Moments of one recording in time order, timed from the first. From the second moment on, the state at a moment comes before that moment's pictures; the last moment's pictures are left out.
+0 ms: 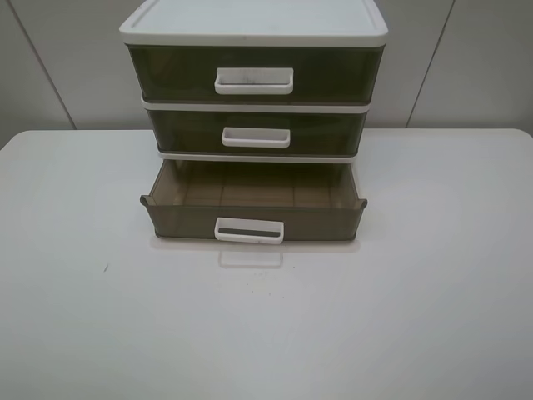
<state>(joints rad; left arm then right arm) -0.02 -0.01 -0.50 -0.05 1.06 0.11 -0.10 0.00 -0.52 -0.08 1.06 0.16</state>
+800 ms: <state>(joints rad) -0.02 -0.01 -0.50 -0.05 1.06 0.11 0.00 0.50 -0.57 0.05 0.85 0.16</state>
